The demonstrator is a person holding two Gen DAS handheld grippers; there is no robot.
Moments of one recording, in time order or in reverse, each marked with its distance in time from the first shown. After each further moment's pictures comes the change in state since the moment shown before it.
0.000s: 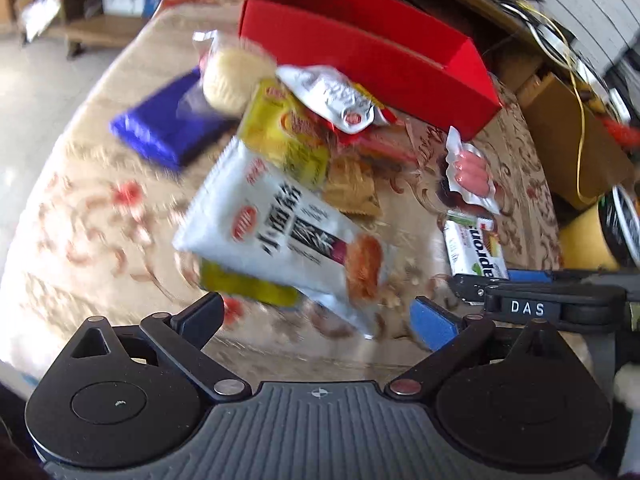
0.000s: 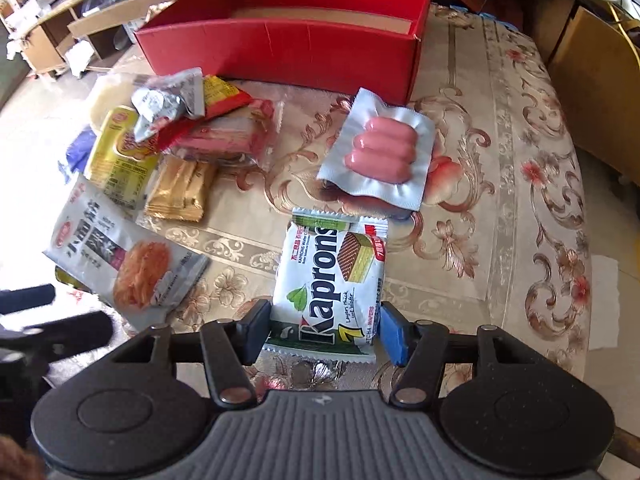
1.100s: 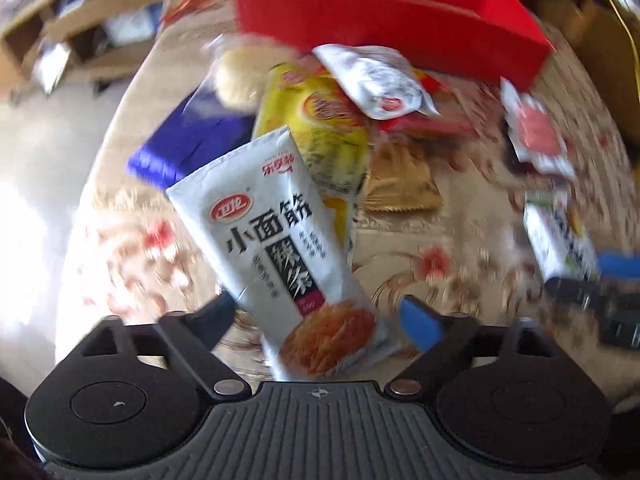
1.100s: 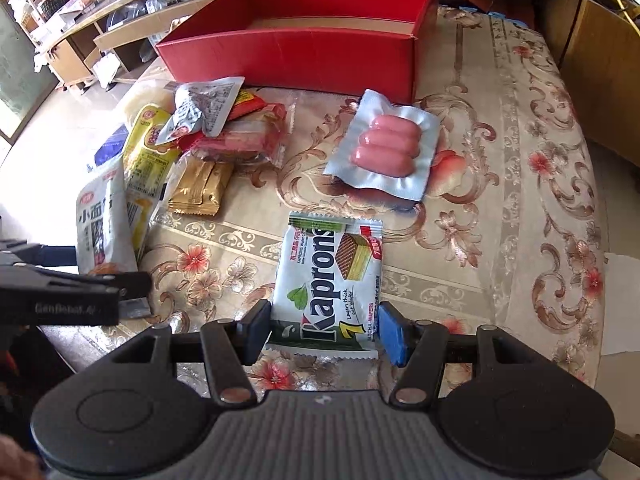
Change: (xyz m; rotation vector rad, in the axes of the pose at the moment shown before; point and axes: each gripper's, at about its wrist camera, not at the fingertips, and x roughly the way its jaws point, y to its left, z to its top) left arm 0.041 -0.020 0.022 0.146 0.066 0.259; right arm -0.007 -0.010 -0.012 0.002 -0.028 0.098
